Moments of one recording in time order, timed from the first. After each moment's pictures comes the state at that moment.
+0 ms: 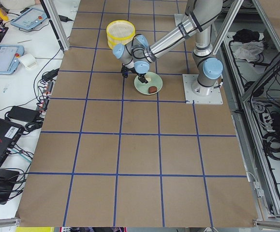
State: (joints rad) left arm -1.40 -1.91 -1.92 -1.45 1.62 -0.02; right arm 1.58 -1.55 1.62 -1.74 -1.56 0.06
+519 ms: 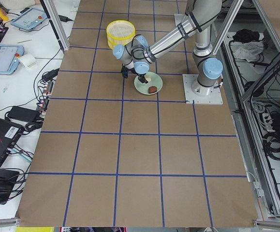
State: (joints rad) left arm -1.40 -1.92 -1.92 -1.45 1.62 -0.02; right arm 1.58 -1.55 1.62 -1.74 -1.56 0.06
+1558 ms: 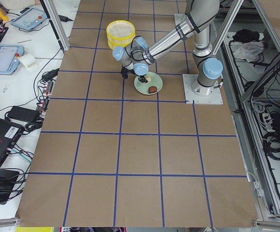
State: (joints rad) left arm -1.40 -1.94 -1.93 -1.44 1.59 -0.02; right arm 1.58 -1.55 1.62 -1.74 -1.56 0.06
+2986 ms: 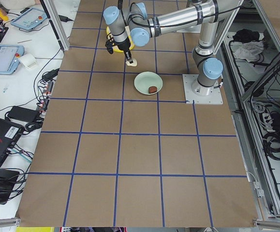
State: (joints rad) left arm -1.40 -1.74 -1.61 -1.62 1.61 -0.08; right arm 1.61 -1.29 1.68 -2.07 -1.52 0.06
